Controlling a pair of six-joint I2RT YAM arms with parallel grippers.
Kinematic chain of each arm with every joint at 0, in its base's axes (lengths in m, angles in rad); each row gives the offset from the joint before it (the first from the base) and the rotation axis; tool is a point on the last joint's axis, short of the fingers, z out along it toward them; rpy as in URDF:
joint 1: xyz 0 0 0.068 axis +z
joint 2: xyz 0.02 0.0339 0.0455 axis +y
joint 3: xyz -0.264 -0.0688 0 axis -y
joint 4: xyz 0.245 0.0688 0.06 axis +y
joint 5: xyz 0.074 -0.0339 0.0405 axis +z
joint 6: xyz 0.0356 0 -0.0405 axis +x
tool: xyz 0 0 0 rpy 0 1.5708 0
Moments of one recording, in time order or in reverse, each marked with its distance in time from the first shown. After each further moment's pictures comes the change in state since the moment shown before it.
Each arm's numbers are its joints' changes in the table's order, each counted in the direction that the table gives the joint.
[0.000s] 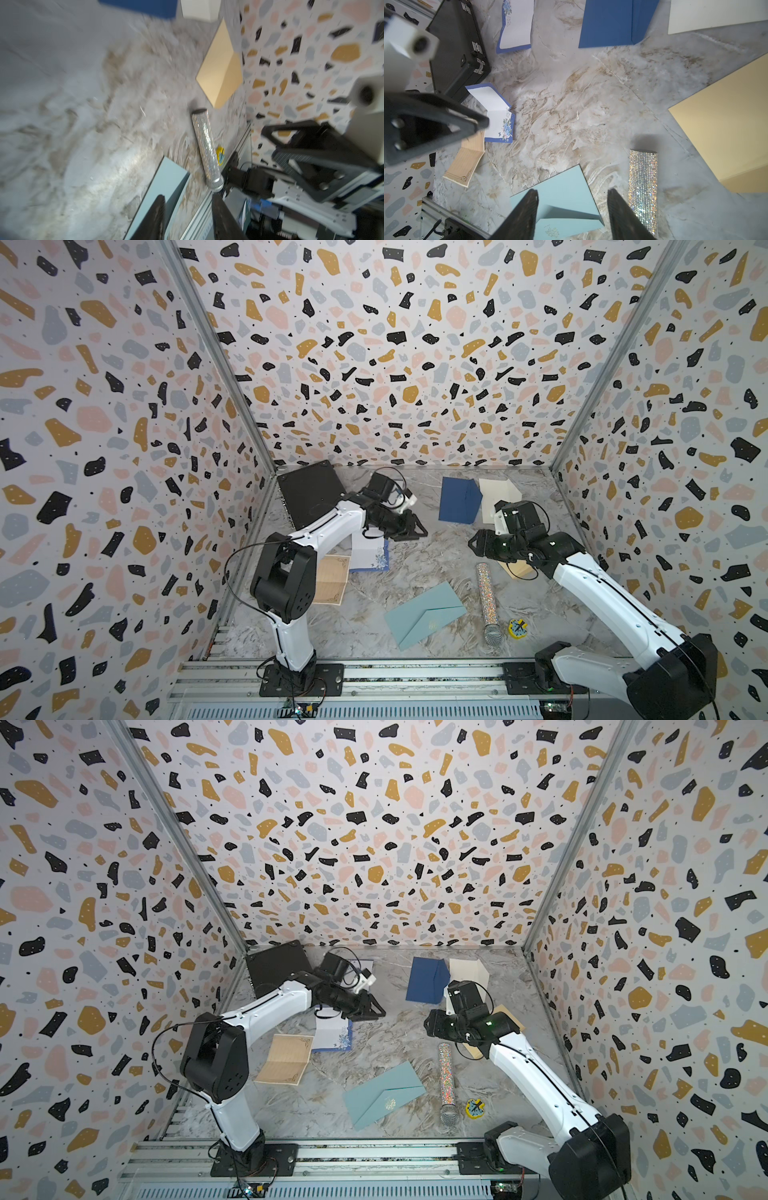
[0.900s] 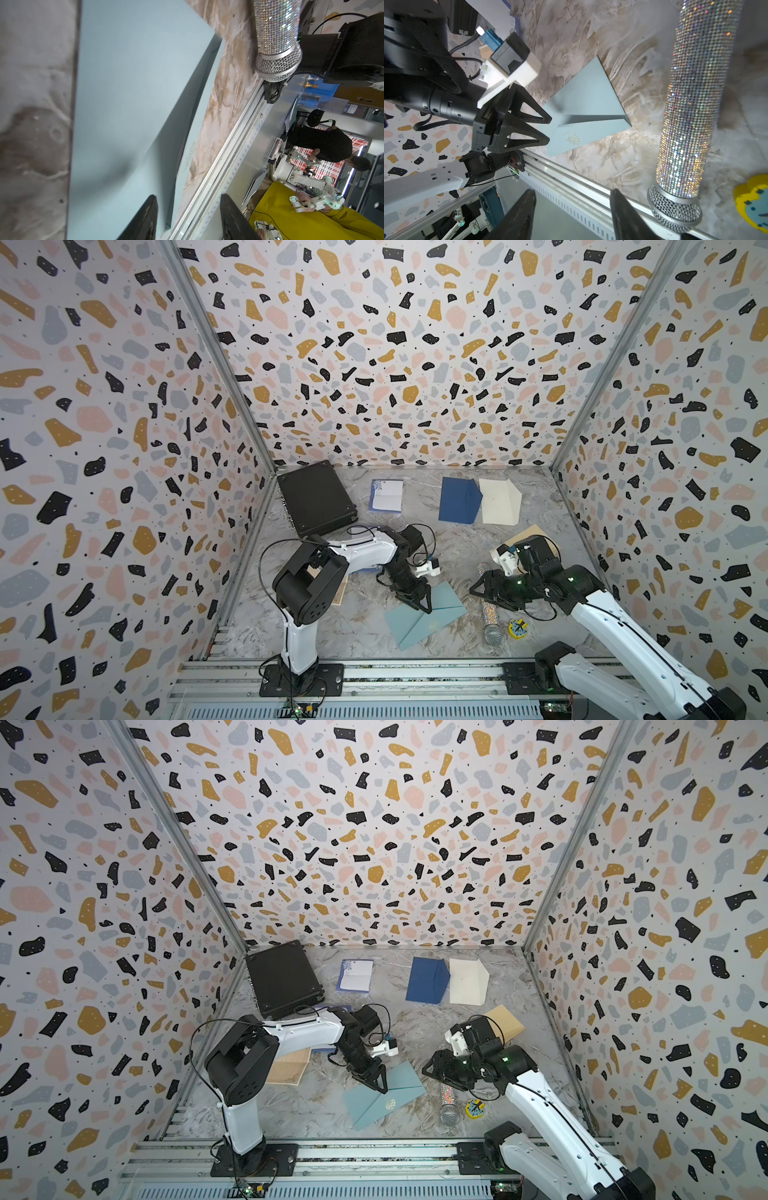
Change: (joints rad) left arm -0.214 0.064 -0.198 0.212 0.046 0.354; right arm 0.000 -0.266 -0.247 0.189 0.359 0.143
